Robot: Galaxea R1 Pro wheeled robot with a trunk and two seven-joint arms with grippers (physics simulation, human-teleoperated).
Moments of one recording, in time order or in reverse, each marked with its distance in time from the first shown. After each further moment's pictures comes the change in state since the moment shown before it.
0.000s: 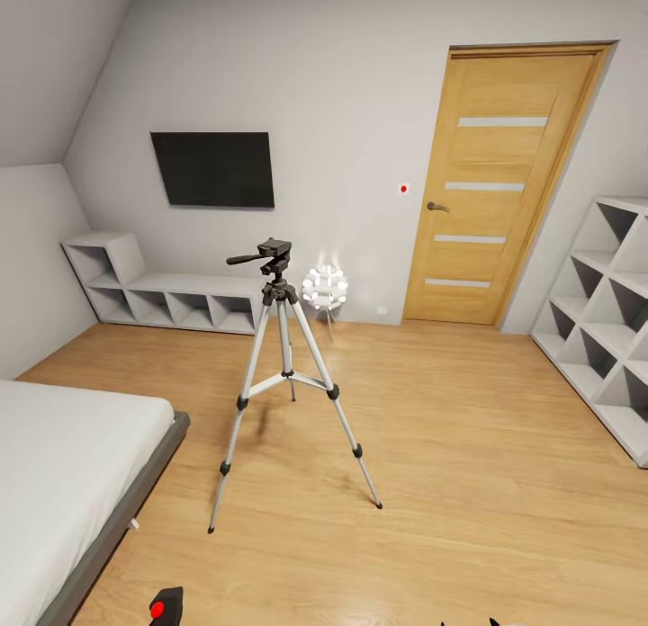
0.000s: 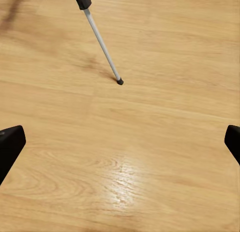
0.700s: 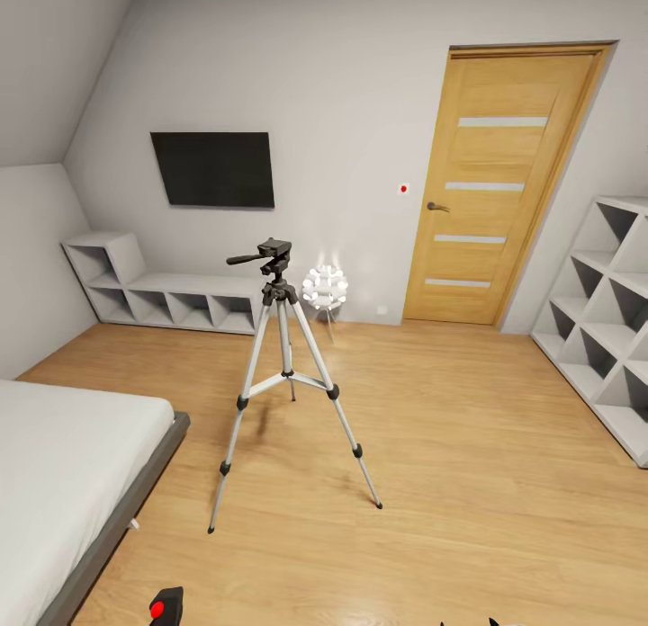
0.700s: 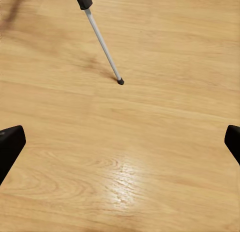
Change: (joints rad) left arm 0.000 0.000 0.000 0.000 0.000 0.000 0.000; right arm 0.000 0.001 0.001 0.000 0.000 0.000 0.002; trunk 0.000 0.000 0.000
